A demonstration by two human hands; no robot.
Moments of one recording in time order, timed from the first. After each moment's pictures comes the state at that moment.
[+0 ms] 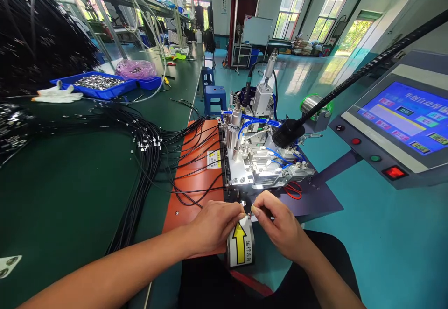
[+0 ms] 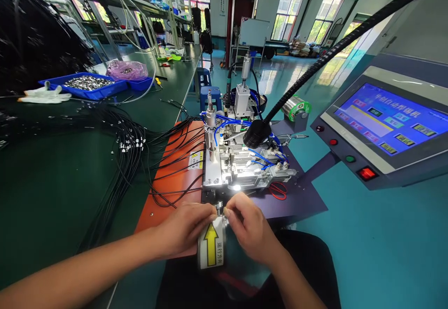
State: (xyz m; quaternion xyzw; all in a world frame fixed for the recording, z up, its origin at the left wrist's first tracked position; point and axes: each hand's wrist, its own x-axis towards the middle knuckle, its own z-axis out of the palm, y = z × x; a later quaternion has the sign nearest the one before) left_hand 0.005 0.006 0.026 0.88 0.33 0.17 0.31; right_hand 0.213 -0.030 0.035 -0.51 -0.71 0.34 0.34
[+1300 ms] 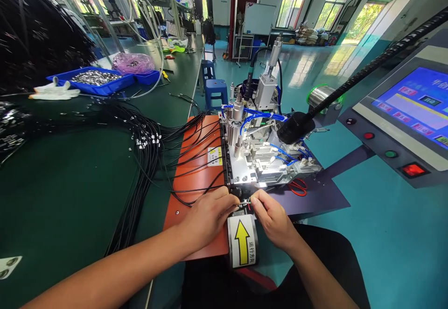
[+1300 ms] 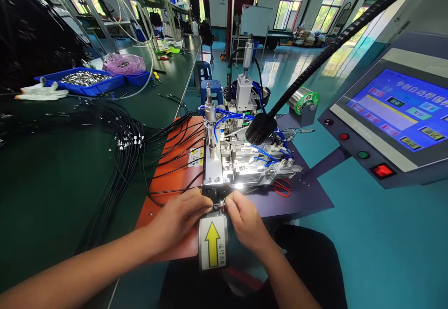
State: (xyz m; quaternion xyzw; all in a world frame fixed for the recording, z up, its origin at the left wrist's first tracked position) left_hand -0.005 0.010 0.033 0.85 0.41 0.20 0.27; right_hand 0.200 -0.015 -0.002 -0.55 -0.65 0.40 0.34
